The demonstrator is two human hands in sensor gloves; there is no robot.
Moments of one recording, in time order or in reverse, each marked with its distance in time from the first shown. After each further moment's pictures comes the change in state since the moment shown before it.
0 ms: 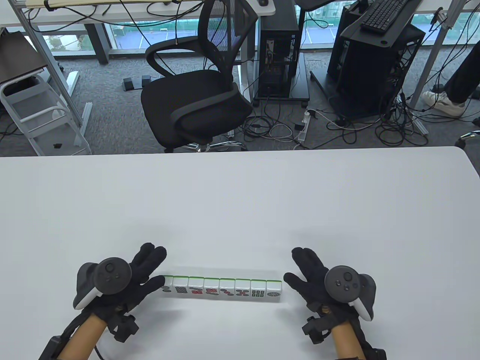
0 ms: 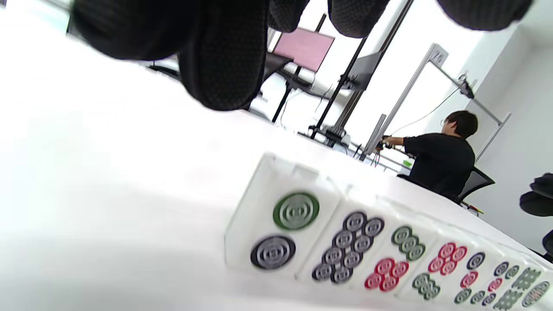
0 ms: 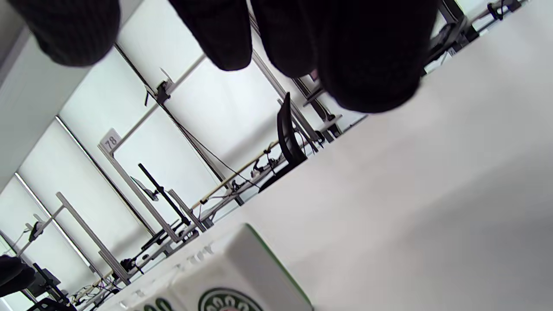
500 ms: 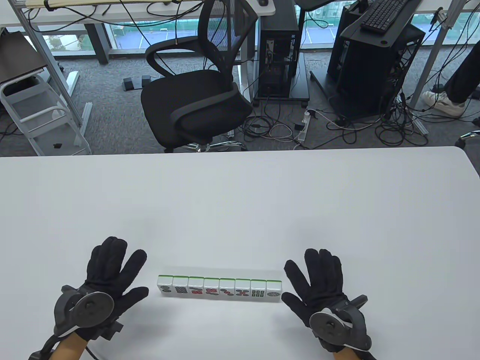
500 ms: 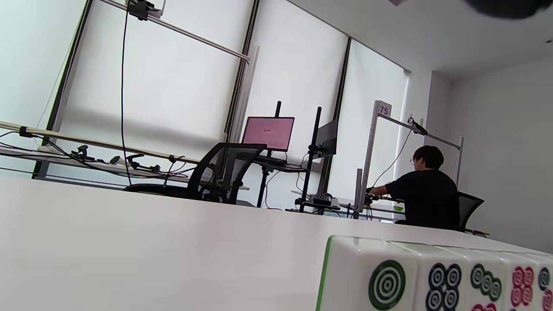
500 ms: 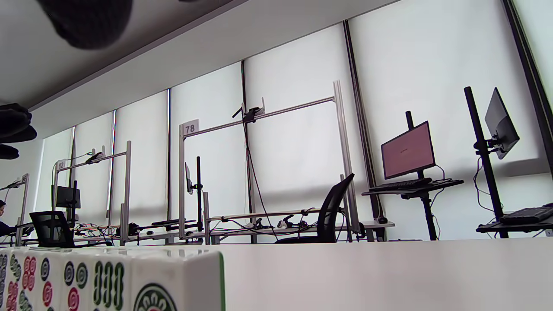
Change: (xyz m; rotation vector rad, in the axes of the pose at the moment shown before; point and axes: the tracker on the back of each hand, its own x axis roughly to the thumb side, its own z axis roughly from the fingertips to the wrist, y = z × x) left_hand -0.014 0.005 0.034 0.277 -0.138 -0.217; right_hand 0.039 0.003 0.032 -0.155 -0.340 0.475
